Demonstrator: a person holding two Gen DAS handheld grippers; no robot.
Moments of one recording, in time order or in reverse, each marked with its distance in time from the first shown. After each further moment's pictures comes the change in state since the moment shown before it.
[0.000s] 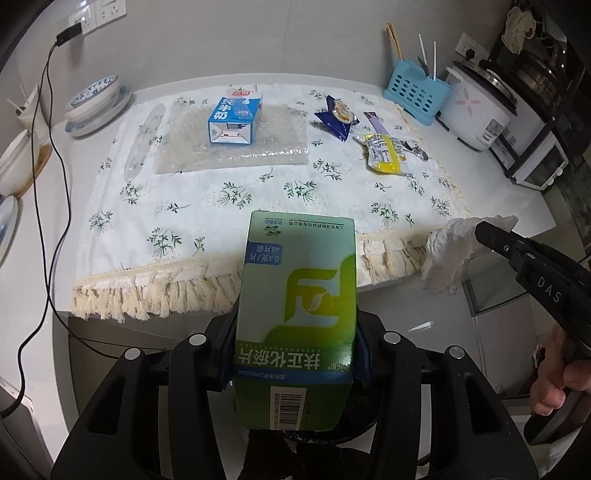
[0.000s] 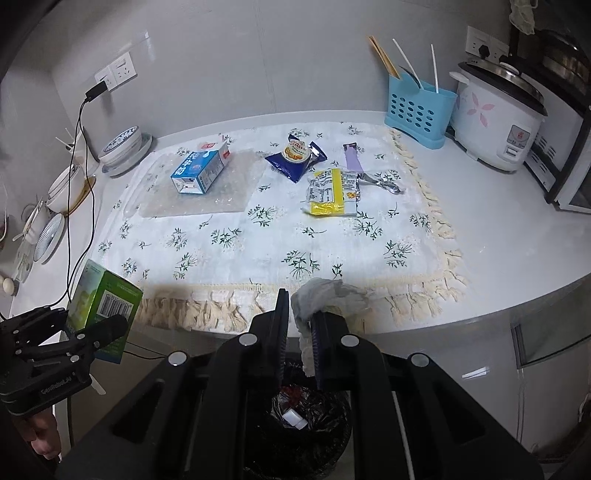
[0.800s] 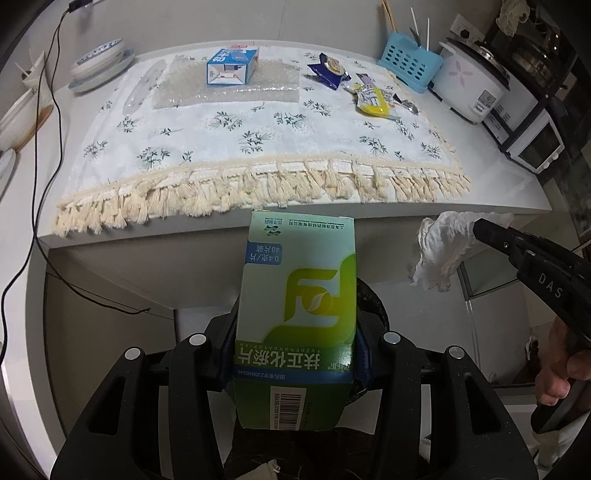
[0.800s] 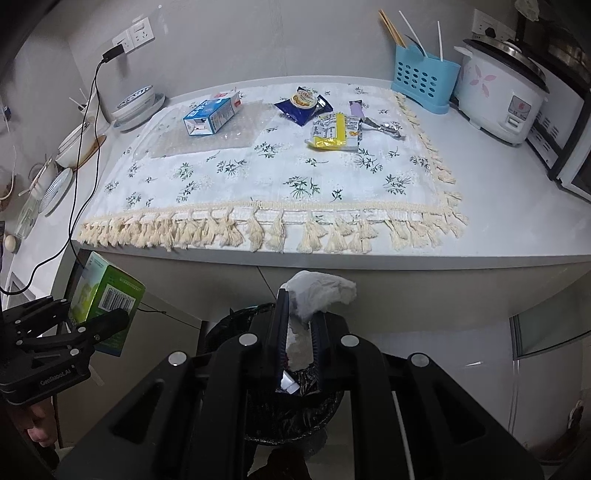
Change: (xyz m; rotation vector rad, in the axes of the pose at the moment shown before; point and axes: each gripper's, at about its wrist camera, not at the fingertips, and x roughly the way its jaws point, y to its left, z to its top) left arm 0.011 -0.010 -0.081 -0.029 0.054 -0.026; right arm -0.005 -0.005 -0.073 -0.058 0.083 0.021
